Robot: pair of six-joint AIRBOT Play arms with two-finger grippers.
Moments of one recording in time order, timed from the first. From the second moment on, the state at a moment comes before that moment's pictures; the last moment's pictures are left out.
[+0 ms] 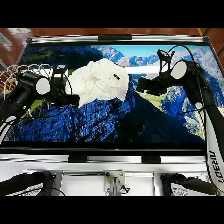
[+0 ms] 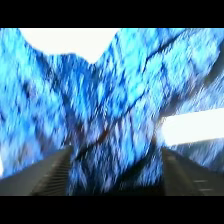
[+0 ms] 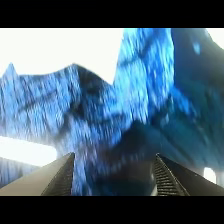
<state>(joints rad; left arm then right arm) -0.39 -1.31 1.32 1.58 -1.22 -1.78 0.21 -1.42 1.43 -1.24 1.12 1.70</state>
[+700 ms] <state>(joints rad) -0.29 -1.94 2.01 1.32 -1.03 -1.77 0.21 -1.63 1.48 -1.14 0.93 1.64</state>
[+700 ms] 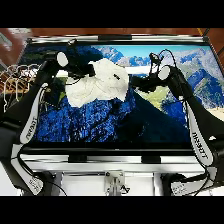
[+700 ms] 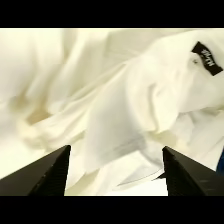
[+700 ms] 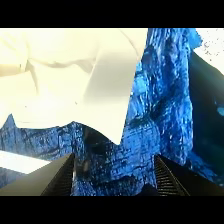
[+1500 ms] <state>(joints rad) -0.27 -2.02 2.06 1.23 -1.06 -1.66 0.32 -1.73 1.48 -1.11 0.88 1.69</state>
